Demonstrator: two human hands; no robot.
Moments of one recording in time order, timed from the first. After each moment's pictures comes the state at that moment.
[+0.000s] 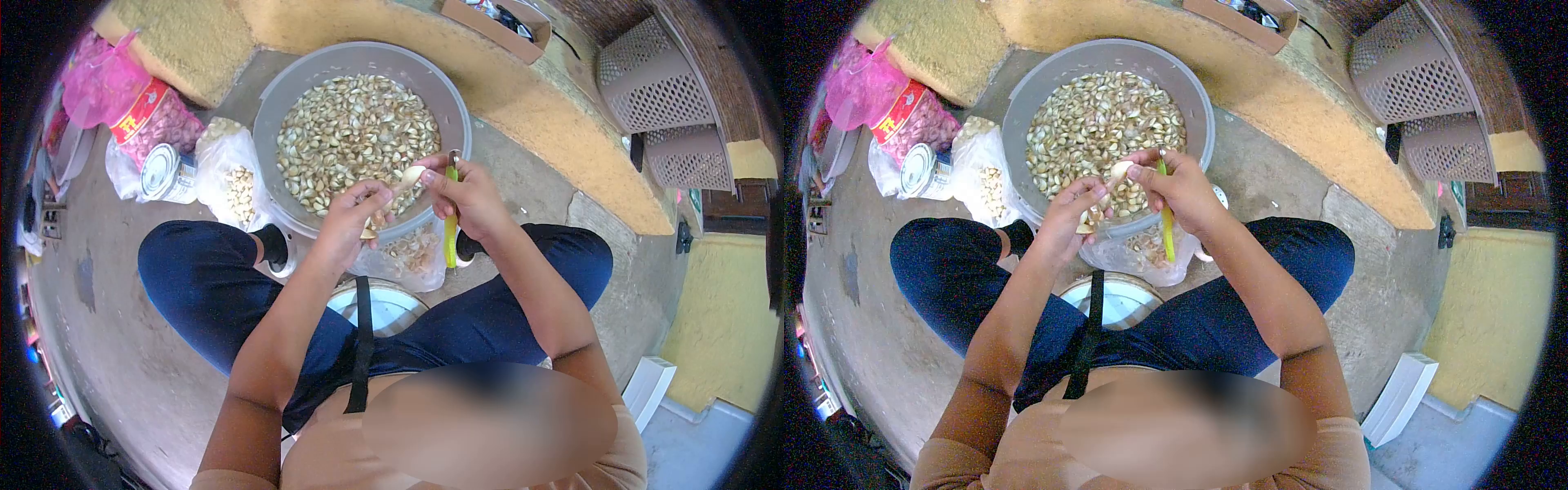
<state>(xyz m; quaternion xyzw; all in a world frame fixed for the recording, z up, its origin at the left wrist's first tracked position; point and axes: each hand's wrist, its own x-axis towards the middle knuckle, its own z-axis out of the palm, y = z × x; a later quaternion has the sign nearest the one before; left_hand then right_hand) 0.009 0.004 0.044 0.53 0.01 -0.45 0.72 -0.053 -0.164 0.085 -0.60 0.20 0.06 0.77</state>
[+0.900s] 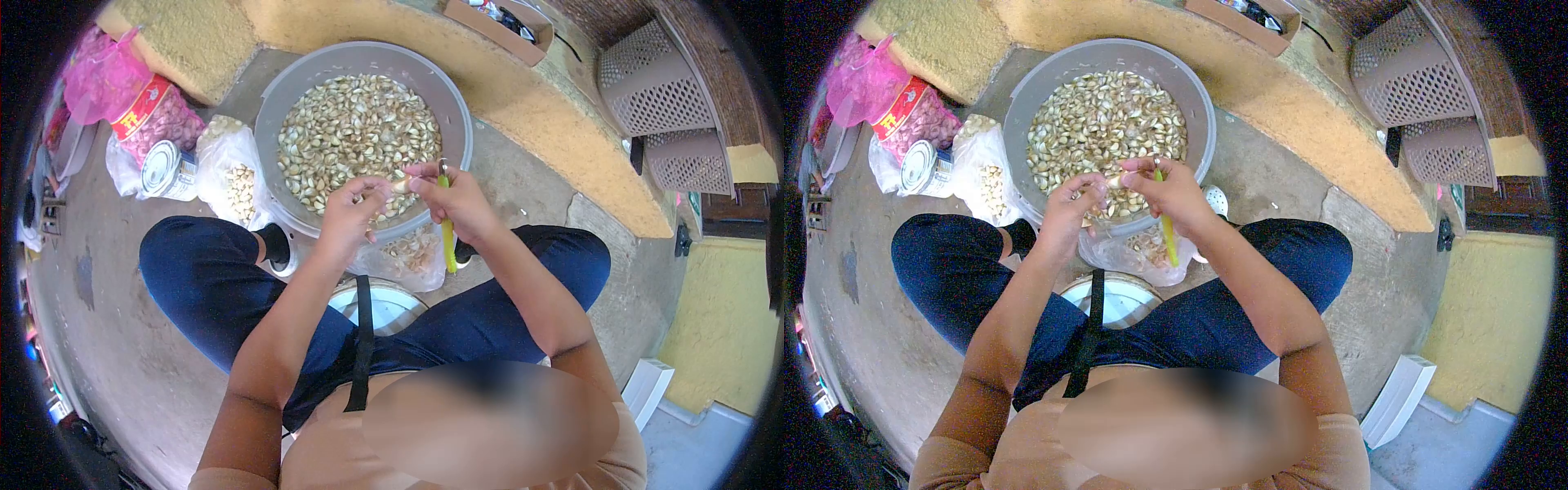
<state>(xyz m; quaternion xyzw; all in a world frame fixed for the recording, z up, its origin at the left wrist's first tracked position) 0.007 0.001 0.046 0.63 -0.01 -0.35 0.70 -0.051 -0.157 0.069 -0.62 0.23 0.07 0.74</state>
